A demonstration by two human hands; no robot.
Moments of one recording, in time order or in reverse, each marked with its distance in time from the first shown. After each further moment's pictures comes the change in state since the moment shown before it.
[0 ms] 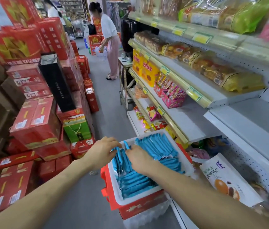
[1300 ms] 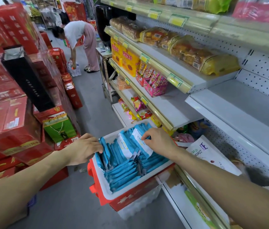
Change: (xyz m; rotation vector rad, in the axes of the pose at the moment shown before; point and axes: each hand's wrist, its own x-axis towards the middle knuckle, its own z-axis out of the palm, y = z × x) left_hand 0.016 -0.037 0.005 0.410 -0.234 0.466; right_hand -0.072 0.105 -0.036 0.408 0.258 0.254
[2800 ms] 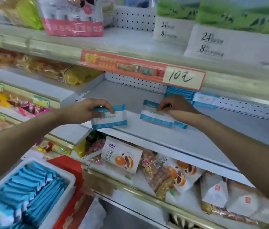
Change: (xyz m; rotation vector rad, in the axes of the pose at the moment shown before) left_hand 0.388 0.231 -0.251 -0.766 -0.021 0.461; right_hand -0.279 0.241 -0.297 -0.027 0.423 0.548
